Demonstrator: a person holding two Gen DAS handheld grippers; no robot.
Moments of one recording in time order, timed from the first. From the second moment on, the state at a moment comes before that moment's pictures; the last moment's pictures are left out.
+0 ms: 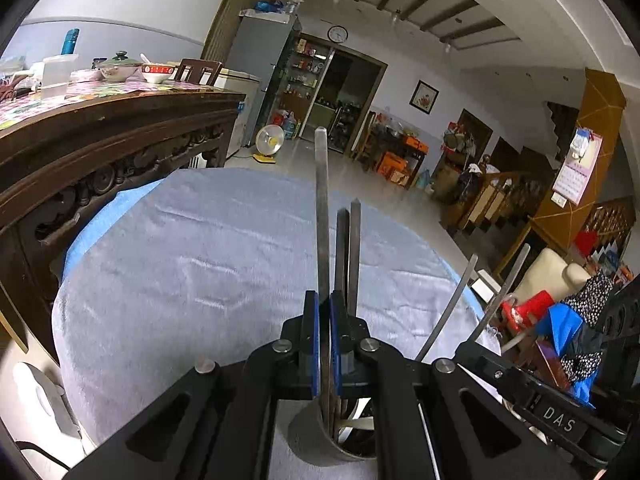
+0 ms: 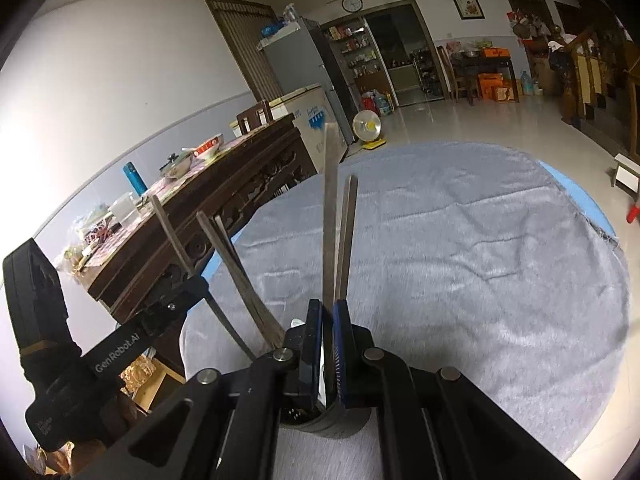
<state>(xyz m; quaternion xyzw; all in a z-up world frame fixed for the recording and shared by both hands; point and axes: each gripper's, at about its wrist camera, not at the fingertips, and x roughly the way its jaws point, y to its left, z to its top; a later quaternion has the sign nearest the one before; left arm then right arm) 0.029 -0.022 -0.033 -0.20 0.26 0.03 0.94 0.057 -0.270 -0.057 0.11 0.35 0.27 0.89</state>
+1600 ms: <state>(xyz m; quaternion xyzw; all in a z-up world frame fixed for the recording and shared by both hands) 0.011 -0.021 -0.034 -0.11 0.40 0.08 0.91 0.004 -0.296 -0.053 0.04 0.38 0.26 0.88</state>
